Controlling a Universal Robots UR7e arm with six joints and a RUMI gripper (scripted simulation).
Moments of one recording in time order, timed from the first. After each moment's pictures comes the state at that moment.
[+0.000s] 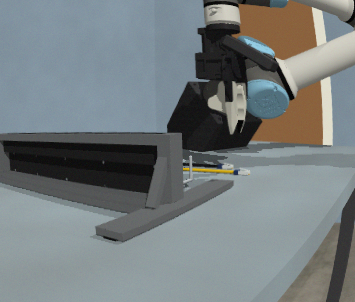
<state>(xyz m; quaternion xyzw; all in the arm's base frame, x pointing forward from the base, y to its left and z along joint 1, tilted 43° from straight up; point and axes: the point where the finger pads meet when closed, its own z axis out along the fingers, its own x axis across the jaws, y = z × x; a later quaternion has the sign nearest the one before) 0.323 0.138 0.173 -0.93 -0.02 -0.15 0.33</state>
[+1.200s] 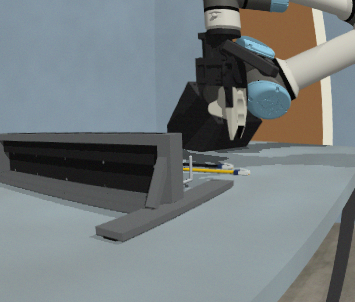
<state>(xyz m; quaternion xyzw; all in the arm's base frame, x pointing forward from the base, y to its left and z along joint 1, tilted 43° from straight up) 0.326 0.145 0.165 -0.93 -0.02 -0.15 0.33</state>
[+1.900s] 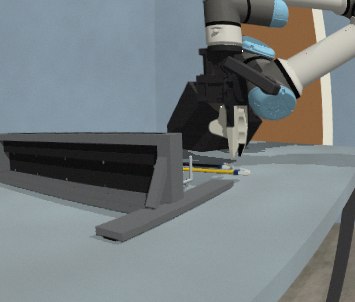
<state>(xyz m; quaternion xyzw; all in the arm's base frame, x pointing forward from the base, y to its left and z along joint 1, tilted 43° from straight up) 0.336 0.168 0.139 -0.93 -0.02 -0.15 0.33</state>
